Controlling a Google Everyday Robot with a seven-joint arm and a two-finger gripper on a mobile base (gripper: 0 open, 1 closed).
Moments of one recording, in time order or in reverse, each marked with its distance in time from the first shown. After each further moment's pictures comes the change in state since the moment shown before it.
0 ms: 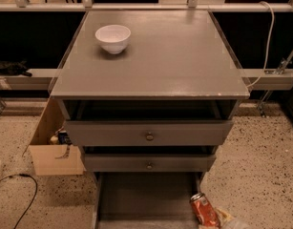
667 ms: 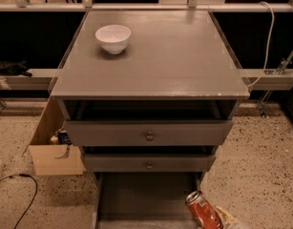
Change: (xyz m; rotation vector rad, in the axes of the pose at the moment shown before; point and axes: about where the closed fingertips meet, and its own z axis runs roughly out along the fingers) arm -0.059 0.032 -0.074 0.042 -0.061 -0.209
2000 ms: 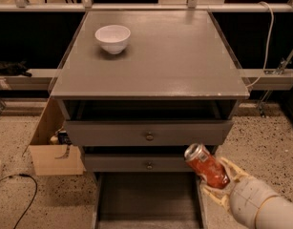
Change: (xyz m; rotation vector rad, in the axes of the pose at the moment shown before) arm -0.153 -0.075 -0.091 0.186 -0.128 -0.257
